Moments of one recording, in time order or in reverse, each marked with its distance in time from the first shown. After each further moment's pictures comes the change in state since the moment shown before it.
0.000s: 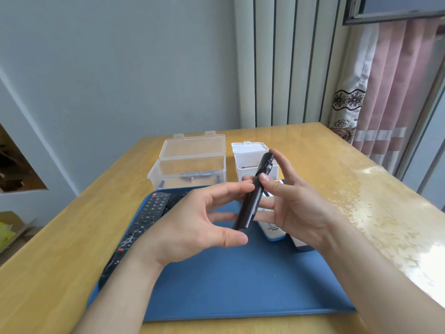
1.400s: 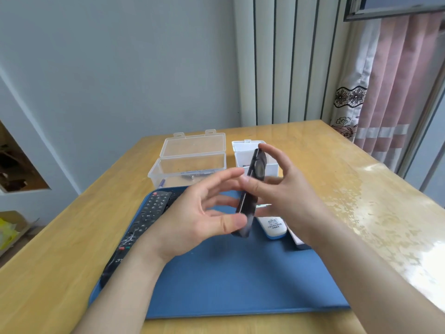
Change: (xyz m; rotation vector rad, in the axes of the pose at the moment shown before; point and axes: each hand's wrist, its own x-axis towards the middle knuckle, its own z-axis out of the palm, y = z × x) left_hand 0.001 0.000 0.000 0.031 0.107 -0.024; right_hand -0.003 0.000 0.022 -0.480 0.218 -0.118
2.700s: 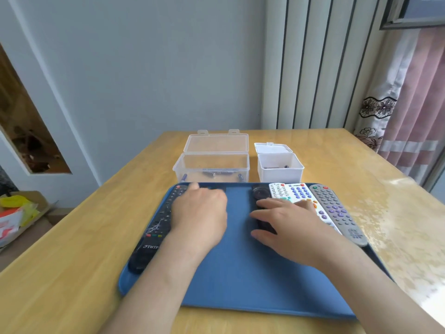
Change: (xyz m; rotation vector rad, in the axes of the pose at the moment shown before) left_hand 0.002 -0.021 -0.006 1.294 0.297 -0.326; right_hand -0.005 0.023 0.020 -1.555 -0.307 -0.164
